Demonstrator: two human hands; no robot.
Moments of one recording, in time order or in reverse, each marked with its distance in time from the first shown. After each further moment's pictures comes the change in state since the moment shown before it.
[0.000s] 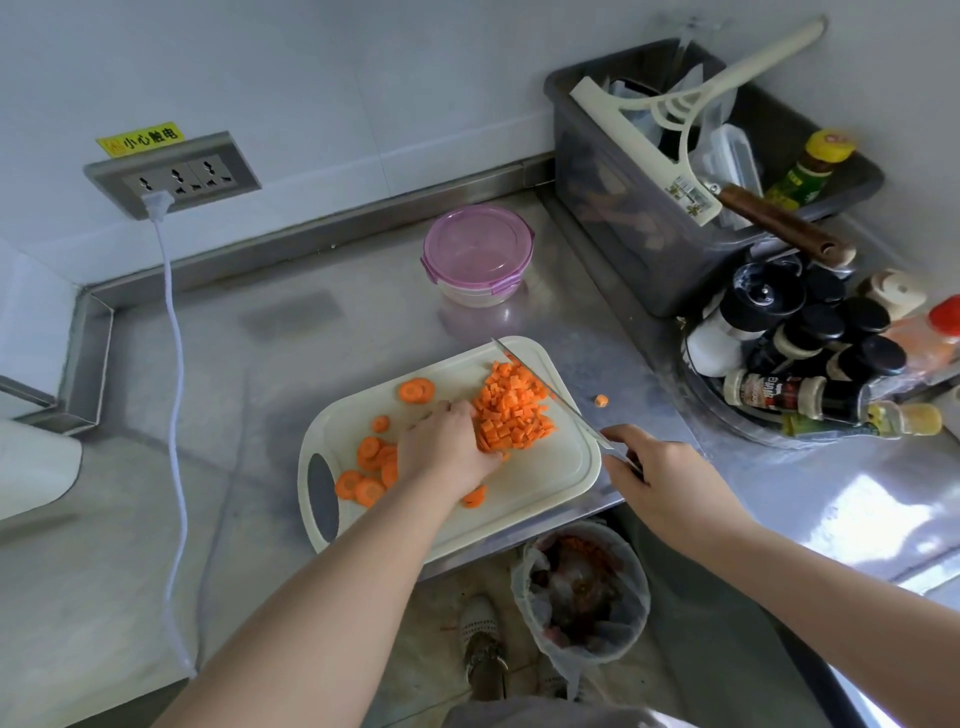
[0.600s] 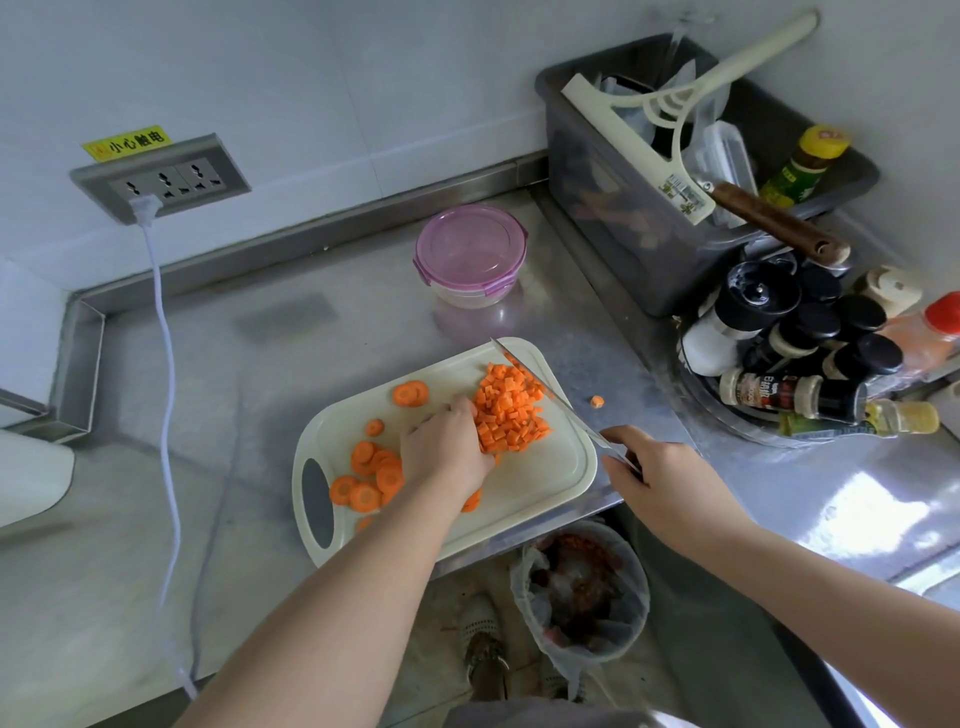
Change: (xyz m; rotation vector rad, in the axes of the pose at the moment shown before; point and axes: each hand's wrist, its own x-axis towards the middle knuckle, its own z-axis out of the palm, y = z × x) left_hand 0.005 0.009 0.007 0.015 0.065 -0.042; right_hand 0.002 0.004 -0.001 0.021 -0.017 0.018
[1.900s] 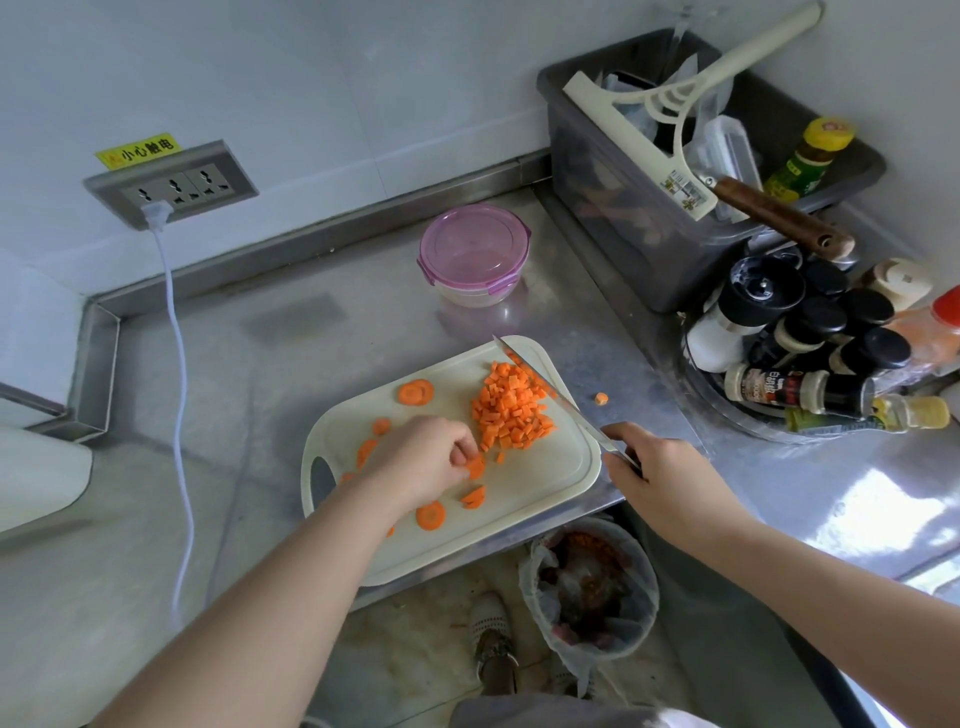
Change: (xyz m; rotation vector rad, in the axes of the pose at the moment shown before) left_hand -0.009 -0.037 -0.029 -0.142 -0.263 0.234; right_hand 0.001 -0.002 0.002 0.033 -0.004 -0.002
